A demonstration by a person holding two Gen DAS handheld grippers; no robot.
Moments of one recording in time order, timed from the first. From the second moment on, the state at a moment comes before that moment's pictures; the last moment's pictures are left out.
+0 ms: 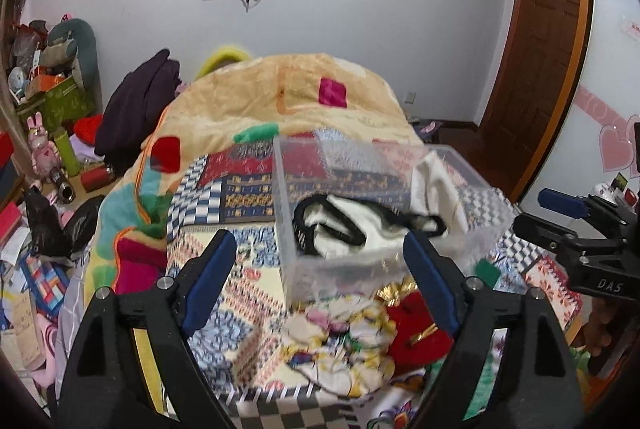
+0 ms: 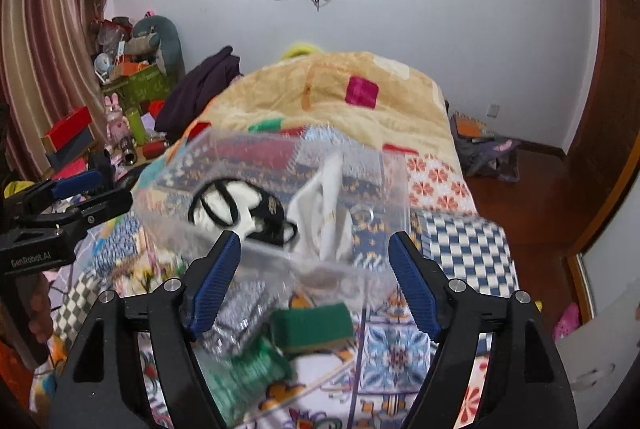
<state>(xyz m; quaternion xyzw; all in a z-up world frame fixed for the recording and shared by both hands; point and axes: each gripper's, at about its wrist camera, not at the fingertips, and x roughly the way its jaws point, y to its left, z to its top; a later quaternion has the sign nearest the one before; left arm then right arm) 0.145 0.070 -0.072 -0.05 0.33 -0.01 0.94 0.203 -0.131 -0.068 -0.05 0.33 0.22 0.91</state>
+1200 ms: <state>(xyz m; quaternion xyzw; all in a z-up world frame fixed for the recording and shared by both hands) 0.137 0.070 -0.145 -0.07 0.42 -0.04 0.91 0.208 -0.151 -0.132 -0.01 0.43 0.25 0.87</state>
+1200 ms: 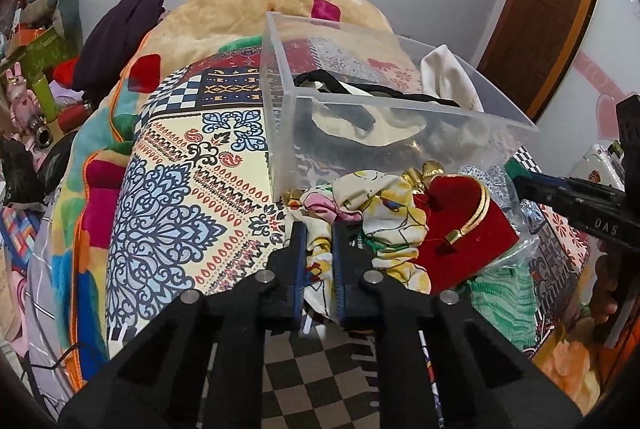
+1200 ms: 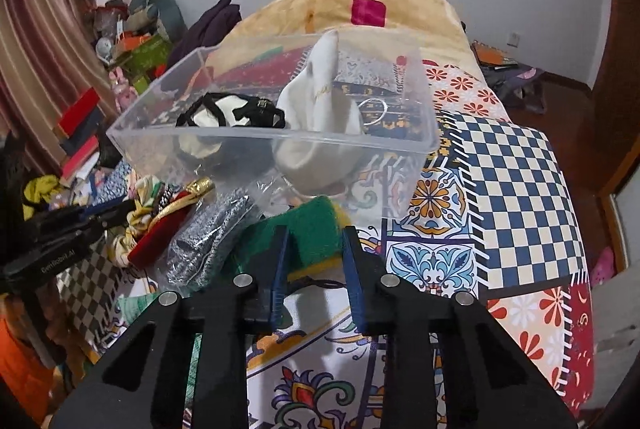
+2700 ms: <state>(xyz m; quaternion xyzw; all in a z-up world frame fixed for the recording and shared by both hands) 0.200 0.057 -0.072 -0.07 0.32 -0.04 0.94 0.239 -0.135 -0.085 -0.02 0.34 0.20 0.92</state>
